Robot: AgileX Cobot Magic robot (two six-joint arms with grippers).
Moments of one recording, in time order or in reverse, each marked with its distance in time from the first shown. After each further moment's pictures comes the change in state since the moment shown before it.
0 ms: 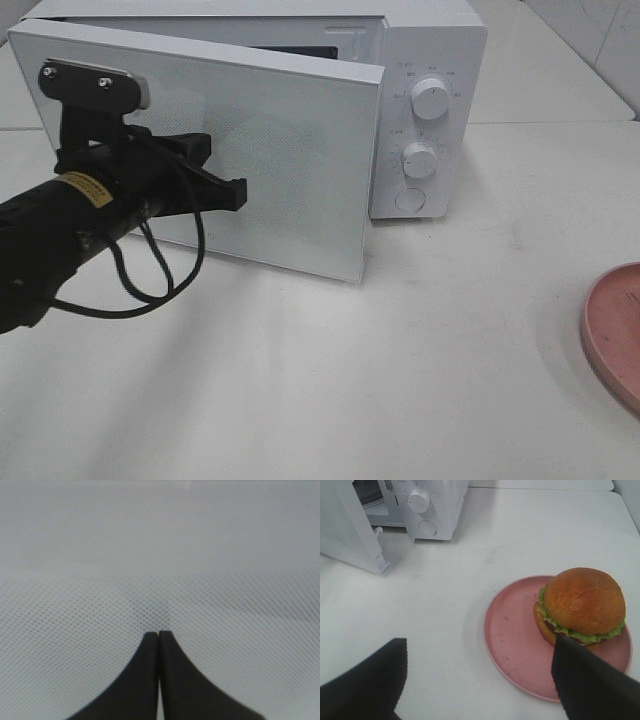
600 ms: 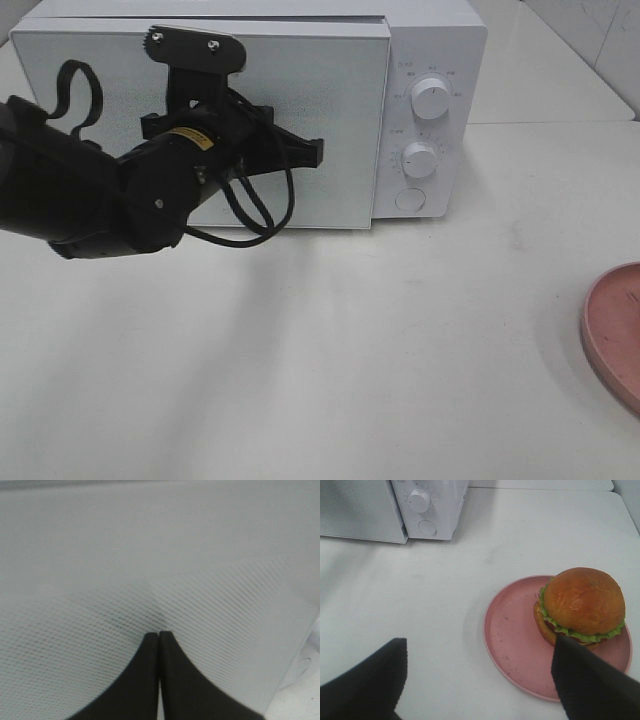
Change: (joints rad) left arm -0.072 0.181 -0.354 -0.261 0.169 0.222; right arm 0.000 0.000 0.000 0.000 0.000 0.000
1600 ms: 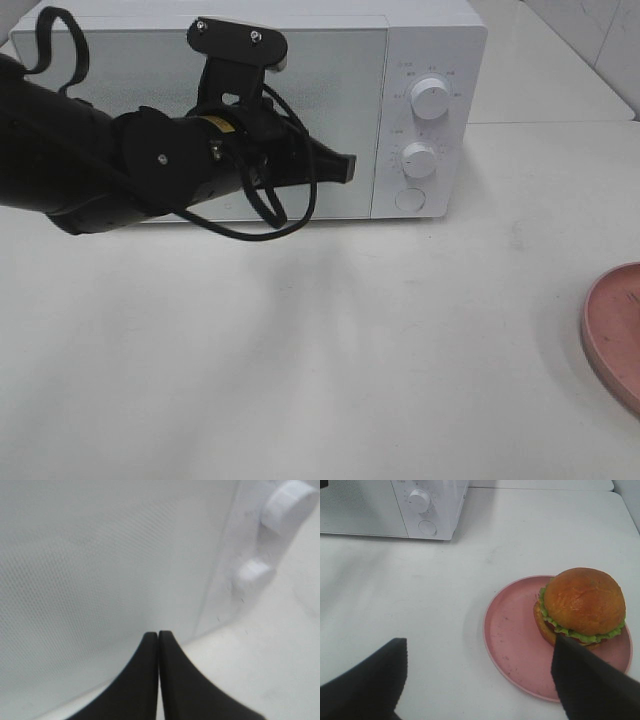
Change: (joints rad) left arm -0.055 -0.113 -0.004 -0.101 0.327 0.128; right arm 0.000 0.000 0.000 0.000 0.000 0.000
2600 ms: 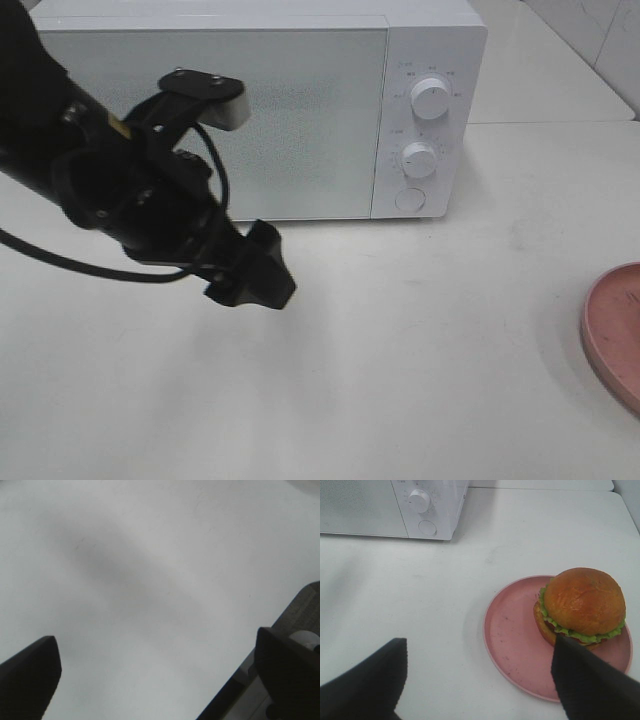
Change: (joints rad) left arm 0.150 -0.276 0.026 0.231 0.989 -0.096; right arm 0.000 0.000 0.000 0.000 0.000 0.000
